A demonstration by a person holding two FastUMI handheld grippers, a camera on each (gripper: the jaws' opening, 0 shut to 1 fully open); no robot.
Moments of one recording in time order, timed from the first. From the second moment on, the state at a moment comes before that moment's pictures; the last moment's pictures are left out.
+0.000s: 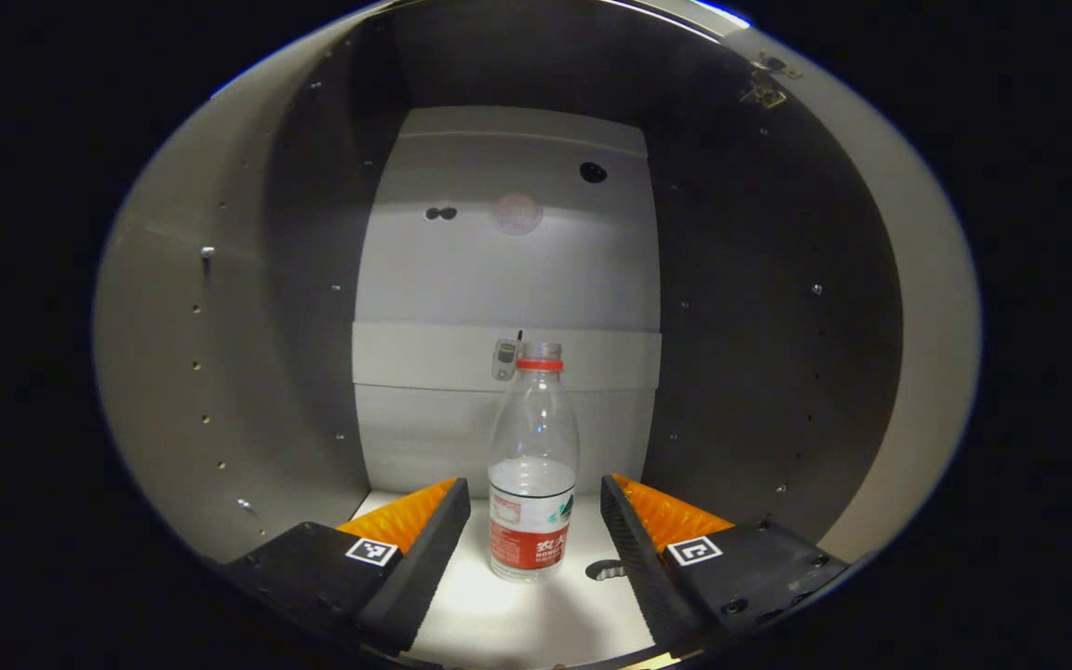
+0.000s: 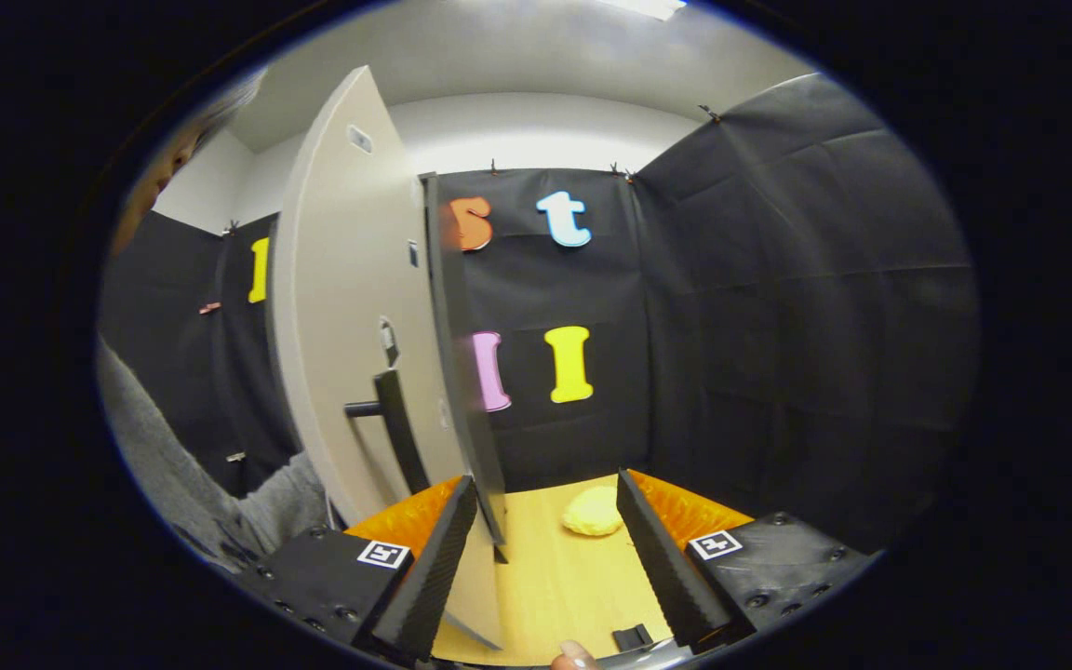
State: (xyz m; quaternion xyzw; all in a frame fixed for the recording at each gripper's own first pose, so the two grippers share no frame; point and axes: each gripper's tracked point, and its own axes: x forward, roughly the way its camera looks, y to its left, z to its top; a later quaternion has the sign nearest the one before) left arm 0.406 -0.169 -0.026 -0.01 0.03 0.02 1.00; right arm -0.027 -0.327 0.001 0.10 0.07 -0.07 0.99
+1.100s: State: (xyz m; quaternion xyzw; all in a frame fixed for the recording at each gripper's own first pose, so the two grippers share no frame) left arm 0.384 -0.164 -0.016 -0.02 0.04 -0.01 1.00; right arm -0.022 -0.357 0.012 0.12 0.05 -0.12 0.98
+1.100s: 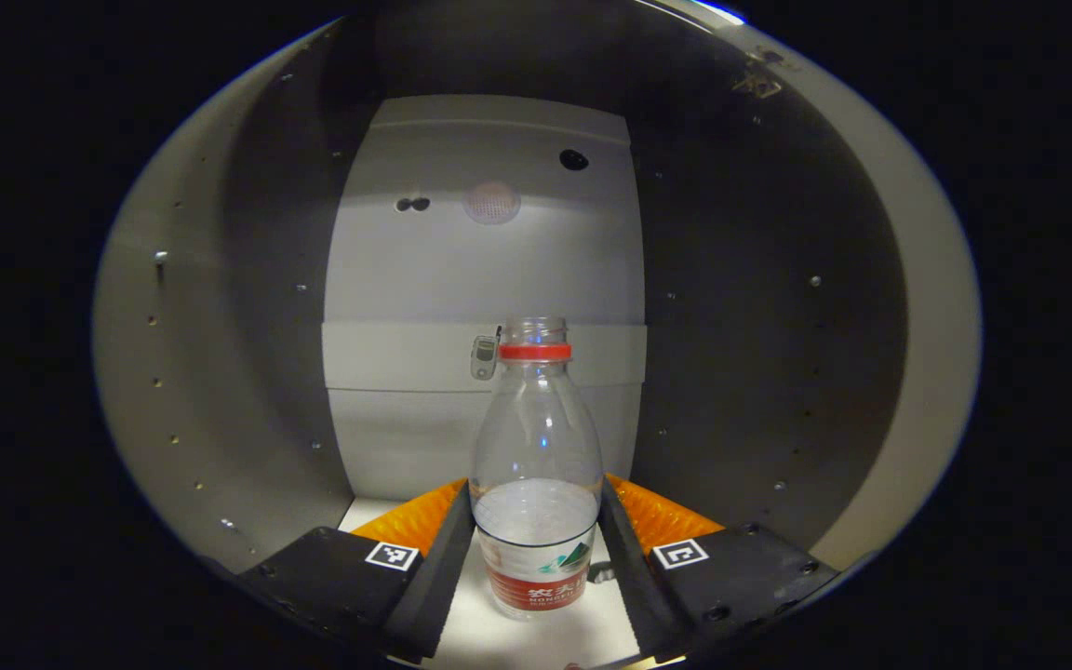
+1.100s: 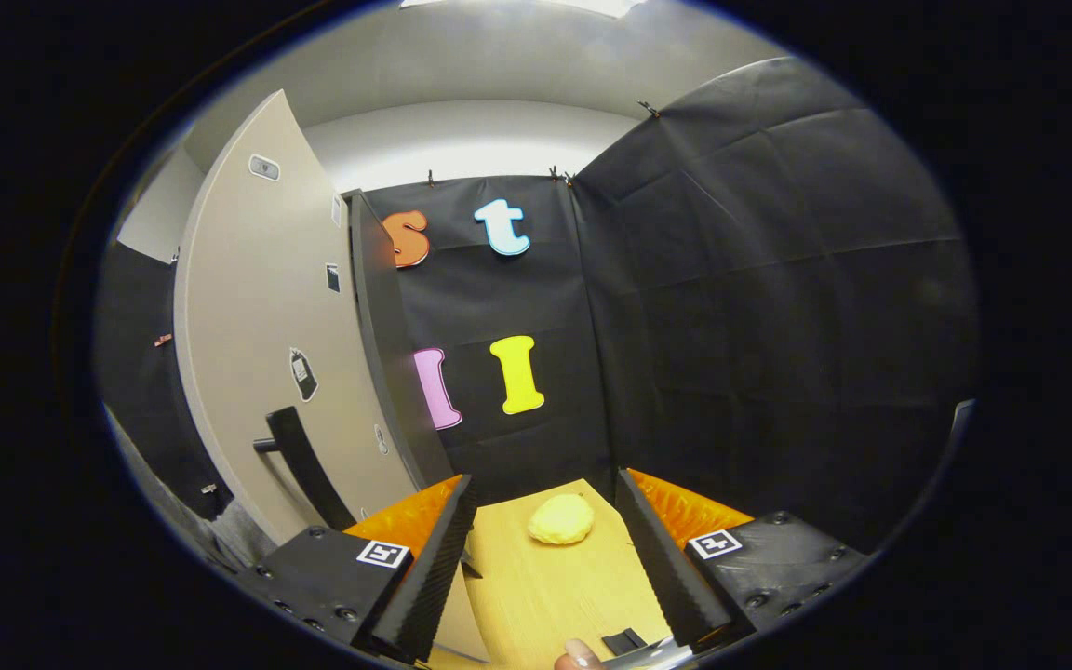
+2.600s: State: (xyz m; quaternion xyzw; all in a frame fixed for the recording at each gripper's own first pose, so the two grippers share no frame) left arm 0.049 -0.061 -0.205 -0.01 0.06 -0.12 0.99; right arm -0.028 -0.062 -0.043 0.03 0.04 -0.02 1.00
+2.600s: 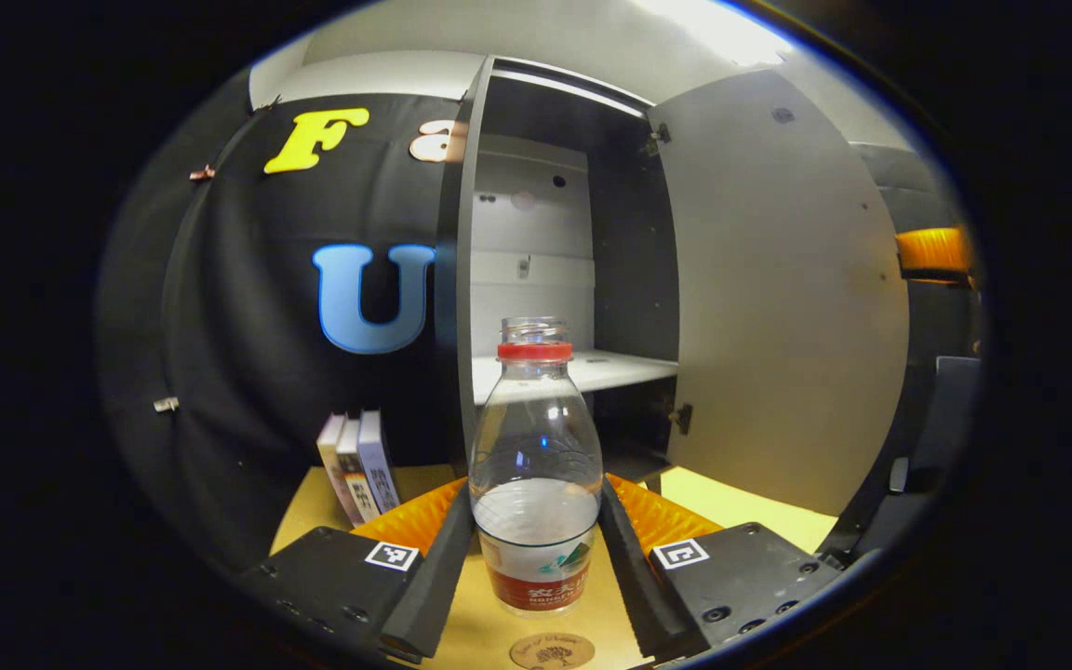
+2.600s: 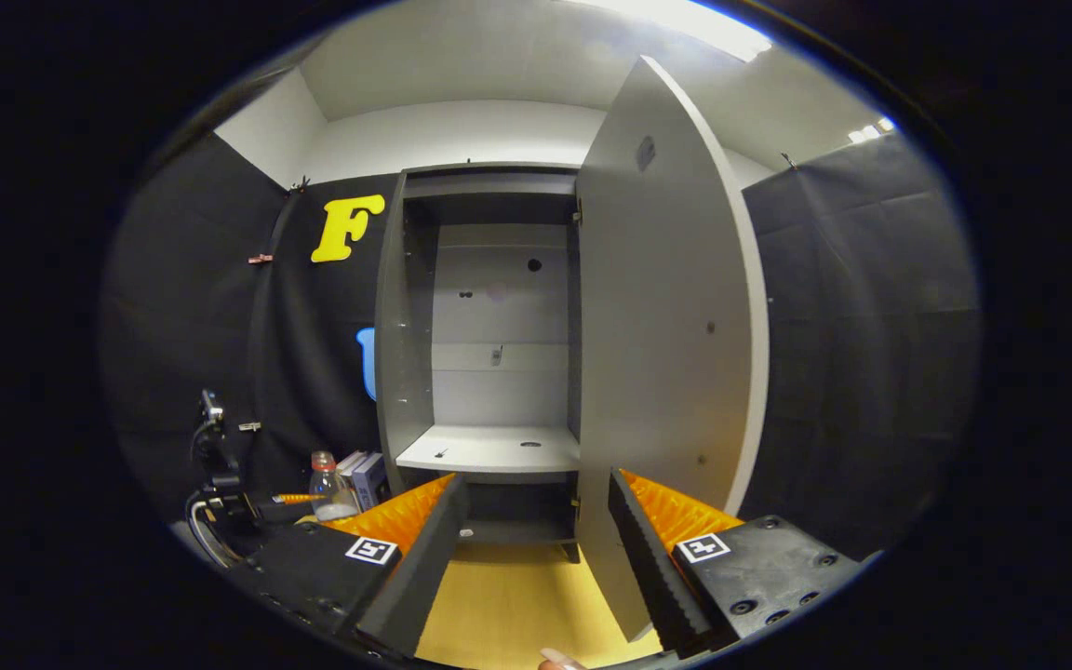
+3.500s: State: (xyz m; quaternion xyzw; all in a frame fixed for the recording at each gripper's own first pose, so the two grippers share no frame) left arm 0.027 -0.059 -0.360 -0.04 0.06 -0.13 0.99; right arm -0.008 -0.022 -0.172 0.09 0.18 0.02 0.98
